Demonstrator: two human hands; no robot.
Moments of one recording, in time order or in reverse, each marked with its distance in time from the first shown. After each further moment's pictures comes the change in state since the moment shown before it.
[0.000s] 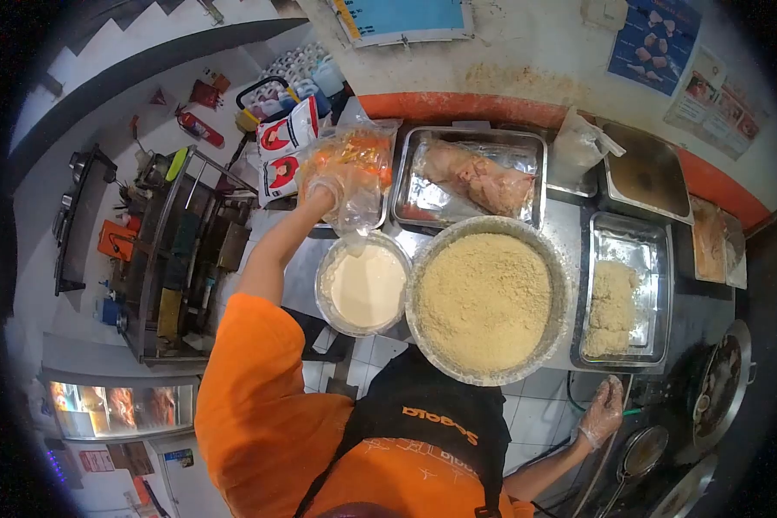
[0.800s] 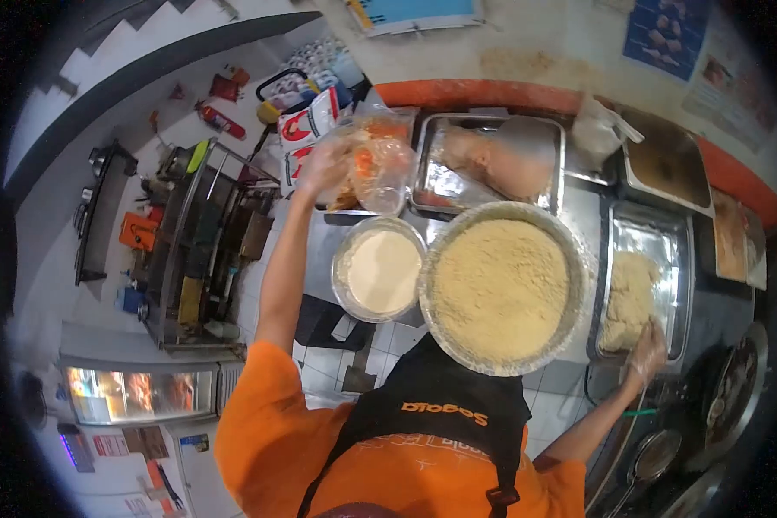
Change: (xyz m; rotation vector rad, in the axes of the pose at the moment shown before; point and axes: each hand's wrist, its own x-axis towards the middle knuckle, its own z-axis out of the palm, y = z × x) left_hand -0.035 0.010 -0.245 -0.754 0.221 -0.007; right_hand 0.126 0.002 0.037 -0.373 -0.050 -0.185
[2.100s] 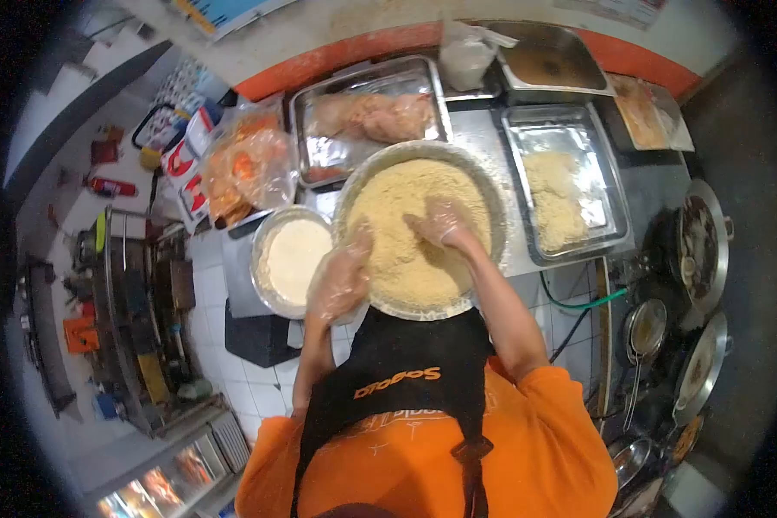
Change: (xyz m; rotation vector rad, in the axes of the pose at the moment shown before) left_hand -0.138 0.241 0.081 -0.374 -0.283 0.084; right_hand -0.060 -0.239 0.116 -0.079 -0.823 -0.294
